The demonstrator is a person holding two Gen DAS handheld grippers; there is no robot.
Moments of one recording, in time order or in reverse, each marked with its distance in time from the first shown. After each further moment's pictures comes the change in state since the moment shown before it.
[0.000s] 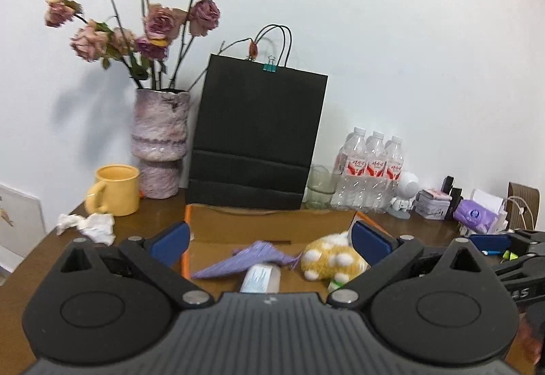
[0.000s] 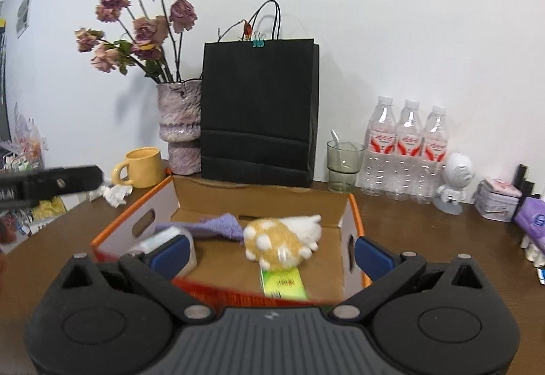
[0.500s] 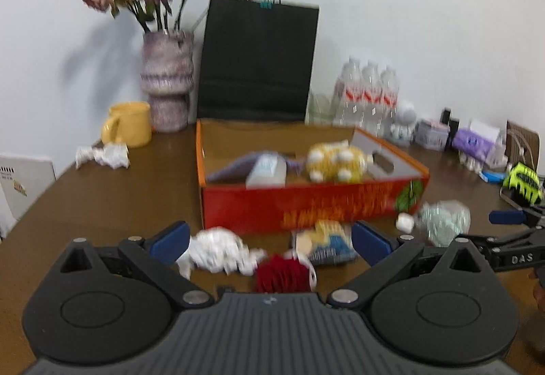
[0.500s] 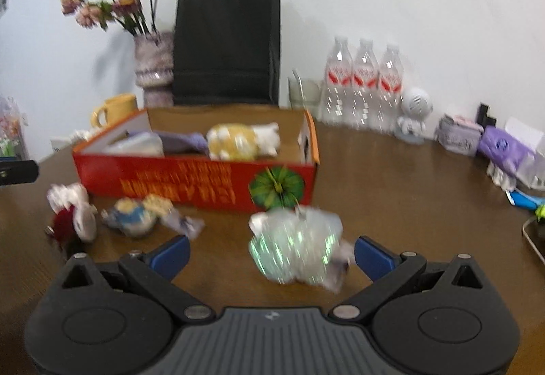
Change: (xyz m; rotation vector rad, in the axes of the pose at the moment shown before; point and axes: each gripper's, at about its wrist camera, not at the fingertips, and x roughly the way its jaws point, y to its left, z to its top) left arm -0.032 0.000 -0.076 0.063 0.182 0.011; right arm -0.029 -0.022 -0.102 0.040 0.120 -0.095
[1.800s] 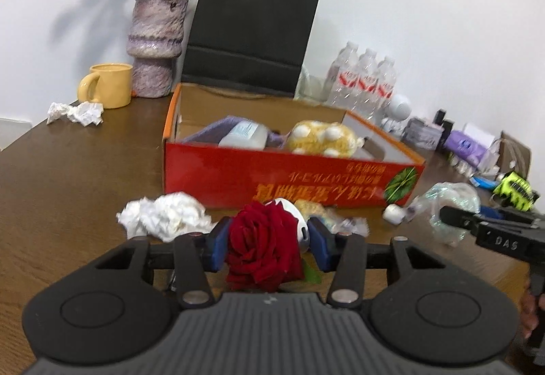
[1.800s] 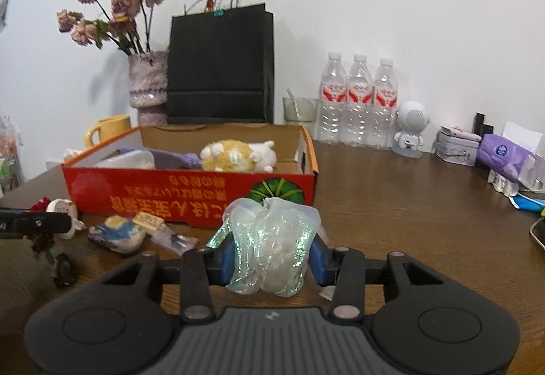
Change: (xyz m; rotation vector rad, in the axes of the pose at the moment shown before) left arm 0.030 -0.006 -0.018 -0.109 0.015 -0.076; right arm 0.010 0.000 -0.006 0.029 -0.124 0.005
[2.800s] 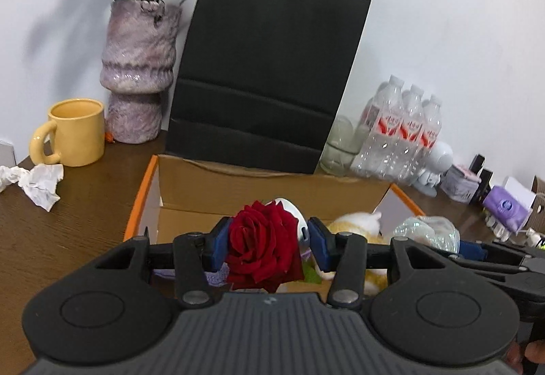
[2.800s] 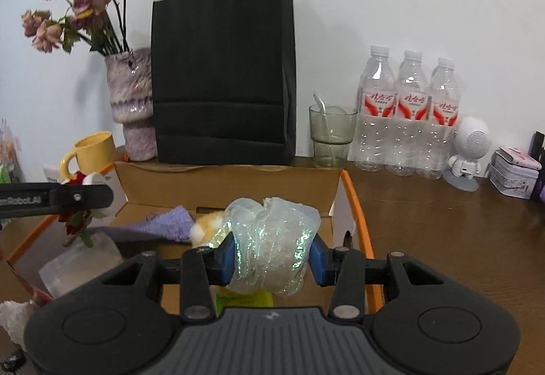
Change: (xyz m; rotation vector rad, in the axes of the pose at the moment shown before) left arm 0.139 0.015 0.118 -0.045 0.004 0.051; right arm 0.153 0.012 0.106 -0.004 0.097 0.051
